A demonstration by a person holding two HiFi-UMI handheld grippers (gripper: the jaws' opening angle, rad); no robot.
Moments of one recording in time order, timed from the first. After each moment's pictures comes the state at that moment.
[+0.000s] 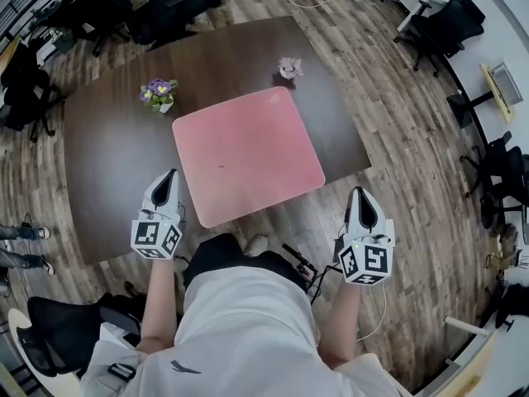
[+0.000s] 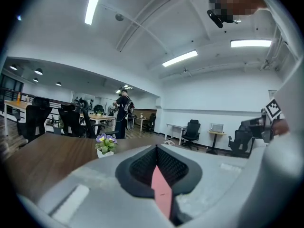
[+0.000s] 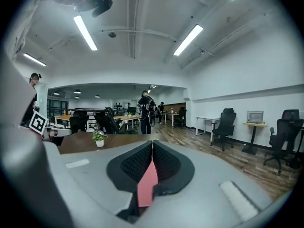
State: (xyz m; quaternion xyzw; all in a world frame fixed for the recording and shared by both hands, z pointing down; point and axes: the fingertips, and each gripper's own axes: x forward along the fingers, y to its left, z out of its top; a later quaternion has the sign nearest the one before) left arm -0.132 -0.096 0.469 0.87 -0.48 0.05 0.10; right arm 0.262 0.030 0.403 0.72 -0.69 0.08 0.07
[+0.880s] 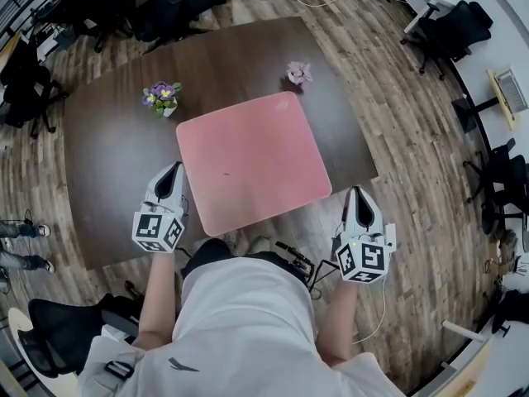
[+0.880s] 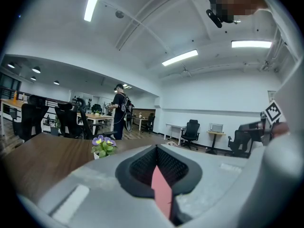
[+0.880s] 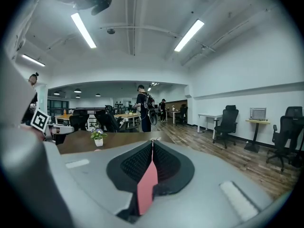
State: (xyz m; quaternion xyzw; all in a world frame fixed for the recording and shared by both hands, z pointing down) left arm -0.127 -0.141 0.474 0.88 -0.47 0.05 0.10; right arm 0.252 -0.015 0.425 0.71 -0.69 0.10 0.07
